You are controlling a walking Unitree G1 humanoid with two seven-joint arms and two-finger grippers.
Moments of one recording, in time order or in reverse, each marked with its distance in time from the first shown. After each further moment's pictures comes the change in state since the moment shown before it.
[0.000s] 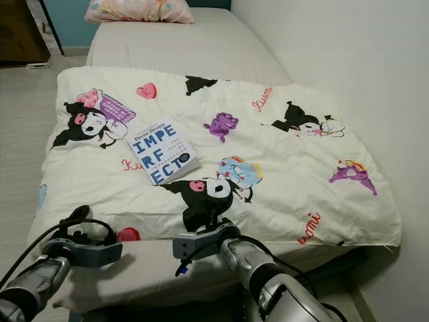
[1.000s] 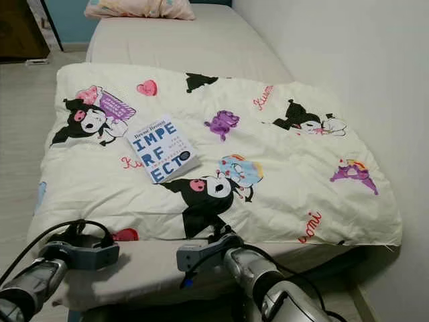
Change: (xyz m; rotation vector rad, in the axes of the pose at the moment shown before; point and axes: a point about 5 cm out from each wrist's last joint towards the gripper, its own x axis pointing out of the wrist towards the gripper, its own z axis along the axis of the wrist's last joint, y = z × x) left arm -0.001 -0.003 -0.004 -0.018 0.010 -0.030; right arm -0.004 0.012 -0.004 -0.055 0.008 0.042
